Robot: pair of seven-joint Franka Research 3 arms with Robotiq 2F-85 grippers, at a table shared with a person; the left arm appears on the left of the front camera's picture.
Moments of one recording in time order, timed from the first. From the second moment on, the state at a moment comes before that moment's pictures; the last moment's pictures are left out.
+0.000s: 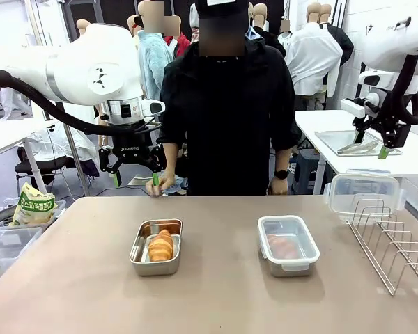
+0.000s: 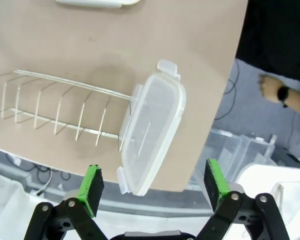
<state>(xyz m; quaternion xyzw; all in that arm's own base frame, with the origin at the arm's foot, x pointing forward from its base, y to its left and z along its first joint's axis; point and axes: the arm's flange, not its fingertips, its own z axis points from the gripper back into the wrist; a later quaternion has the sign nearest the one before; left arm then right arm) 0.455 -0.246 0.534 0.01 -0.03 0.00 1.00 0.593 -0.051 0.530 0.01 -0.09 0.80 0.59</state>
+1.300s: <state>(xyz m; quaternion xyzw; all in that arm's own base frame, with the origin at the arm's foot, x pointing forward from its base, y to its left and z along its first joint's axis) 0.455 -0.246 0.534 0.01 -0.03 0.00 1.00 0.616 -0.060 0.501 0.03 -0.09 0.78 0.62</state>
